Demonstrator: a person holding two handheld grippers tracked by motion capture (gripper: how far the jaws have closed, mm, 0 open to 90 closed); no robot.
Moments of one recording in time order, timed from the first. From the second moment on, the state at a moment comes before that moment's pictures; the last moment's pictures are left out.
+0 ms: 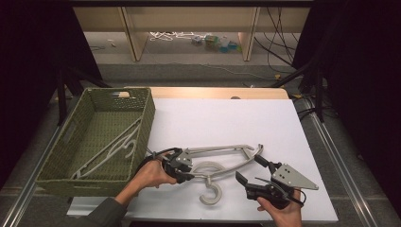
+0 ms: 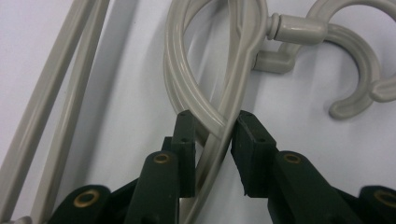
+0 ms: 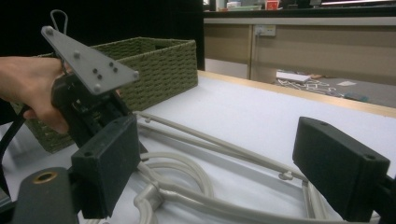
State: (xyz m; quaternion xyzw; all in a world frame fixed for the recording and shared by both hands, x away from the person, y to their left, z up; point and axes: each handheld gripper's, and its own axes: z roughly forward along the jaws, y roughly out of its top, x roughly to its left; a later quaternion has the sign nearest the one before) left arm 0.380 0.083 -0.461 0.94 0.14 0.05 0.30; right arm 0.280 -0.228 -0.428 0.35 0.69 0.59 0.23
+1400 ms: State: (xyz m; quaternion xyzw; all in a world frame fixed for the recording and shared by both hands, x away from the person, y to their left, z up) left arm 0.398 0.107 -0.415 0.85 0.24 0.05 0.46; right arm 0.281 -0.235 -0.426 0.36 0.68 0.60 0.24
